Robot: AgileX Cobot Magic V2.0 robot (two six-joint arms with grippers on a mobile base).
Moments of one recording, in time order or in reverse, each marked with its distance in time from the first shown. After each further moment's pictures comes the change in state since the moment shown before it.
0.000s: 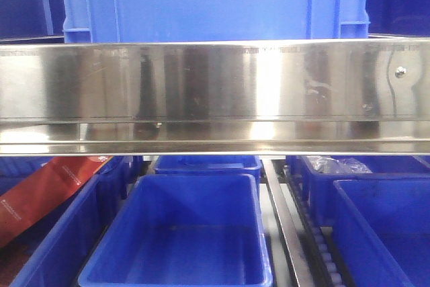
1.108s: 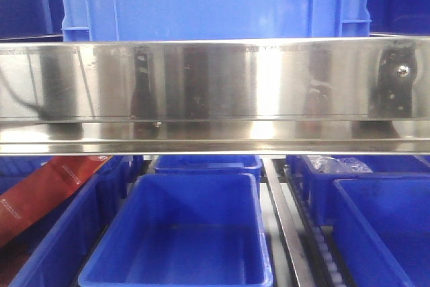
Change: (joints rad) left arm -0.356 0.978 -0.927 -0.198 0.046 0.068; right arm 0.380 0.846 -0.676 0.020 -0.243 0.000
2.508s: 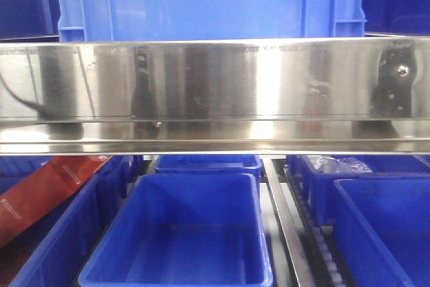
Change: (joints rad) left arm 0.022 -0.005 -0.072 -0.010 0.001 0.001; right arm -0.017 -0.068 -0.011 0.012 -0.011 0.000
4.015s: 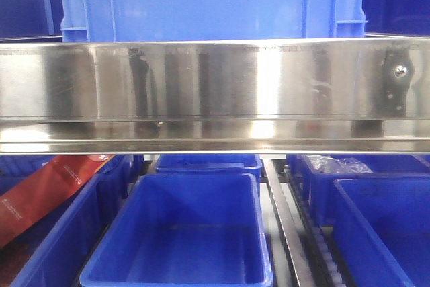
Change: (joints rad) left arm 0.071 -1.134 1.131 0.022 -0.339 0.004; right arm -0.040 -0.952 1.003 0.000 -0.273 0.000
